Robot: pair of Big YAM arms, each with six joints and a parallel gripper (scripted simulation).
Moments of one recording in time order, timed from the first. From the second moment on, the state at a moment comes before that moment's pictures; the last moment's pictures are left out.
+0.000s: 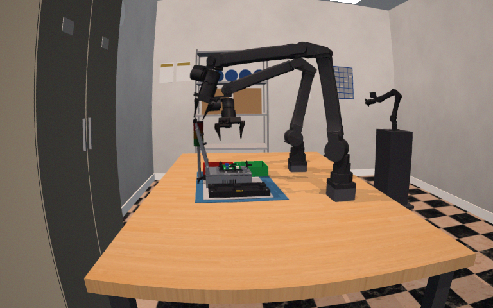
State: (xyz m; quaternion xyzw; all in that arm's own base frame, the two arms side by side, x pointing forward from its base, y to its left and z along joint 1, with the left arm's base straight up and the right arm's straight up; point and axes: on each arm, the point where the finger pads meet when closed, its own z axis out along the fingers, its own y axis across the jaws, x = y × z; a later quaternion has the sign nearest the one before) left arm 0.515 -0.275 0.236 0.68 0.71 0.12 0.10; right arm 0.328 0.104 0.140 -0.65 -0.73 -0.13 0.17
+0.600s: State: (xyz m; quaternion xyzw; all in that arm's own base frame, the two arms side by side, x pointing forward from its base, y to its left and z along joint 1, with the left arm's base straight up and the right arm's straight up) left arm 0.530 -0.288 0.218 0.69 0.71 0.12 0.10; right arm 0.328 0.104 0.140 -0.65 -0.73 -0.13 0.17
